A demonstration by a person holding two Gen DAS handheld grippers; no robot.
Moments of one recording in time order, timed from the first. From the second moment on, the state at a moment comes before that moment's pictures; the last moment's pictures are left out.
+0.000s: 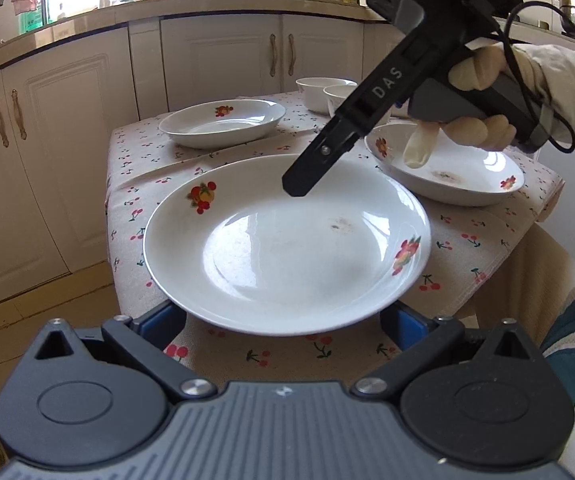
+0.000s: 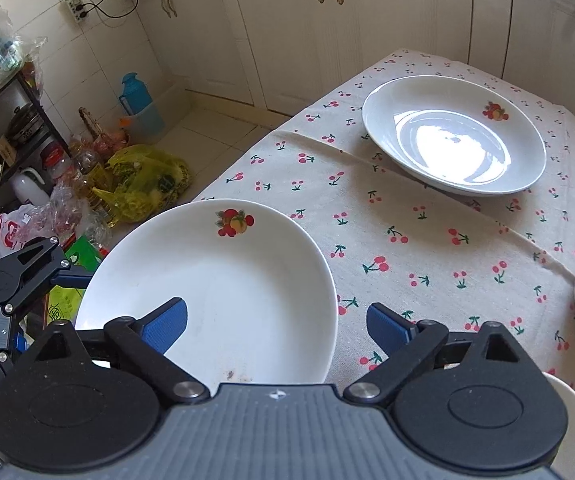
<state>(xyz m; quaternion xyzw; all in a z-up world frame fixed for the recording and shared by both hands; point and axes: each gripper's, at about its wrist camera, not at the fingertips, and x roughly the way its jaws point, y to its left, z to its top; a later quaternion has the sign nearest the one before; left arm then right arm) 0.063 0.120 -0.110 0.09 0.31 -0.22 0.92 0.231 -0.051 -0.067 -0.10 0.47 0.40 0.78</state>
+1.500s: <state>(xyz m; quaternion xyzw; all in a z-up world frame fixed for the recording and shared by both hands) 0.139 0.115 -0.106 0.10 0.32 -0.25 0.91 0.303 -0.057 -0.075 -0.07 0.47 0.38 0.80</state>
